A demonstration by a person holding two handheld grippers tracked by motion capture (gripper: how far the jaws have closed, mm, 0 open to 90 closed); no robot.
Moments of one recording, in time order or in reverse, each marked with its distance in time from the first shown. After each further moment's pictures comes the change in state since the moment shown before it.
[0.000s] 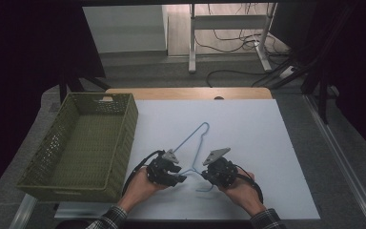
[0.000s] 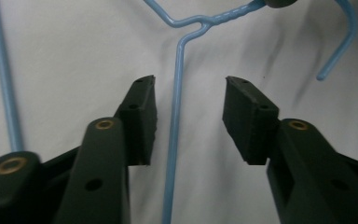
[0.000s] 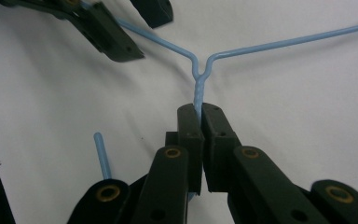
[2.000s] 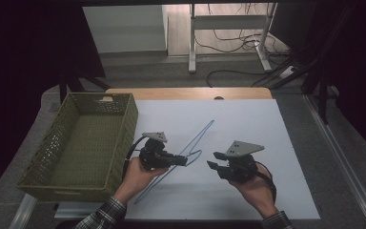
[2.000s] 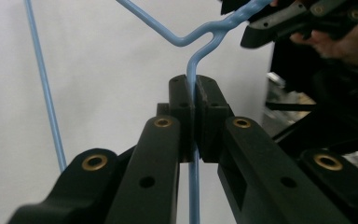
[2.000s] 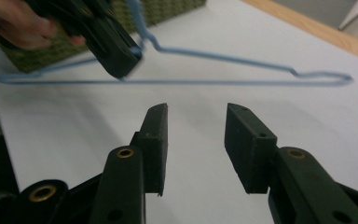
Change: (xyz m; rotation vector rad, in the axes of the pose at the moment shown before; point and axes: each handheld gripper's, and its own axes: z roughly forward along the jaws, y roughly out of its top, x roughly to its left) left arm 0.016 0.020 -0.057 -0.259 -0.281 -0.127; right arm -0.006 -0.002 -0.067 -0.350 -0.070 0.048
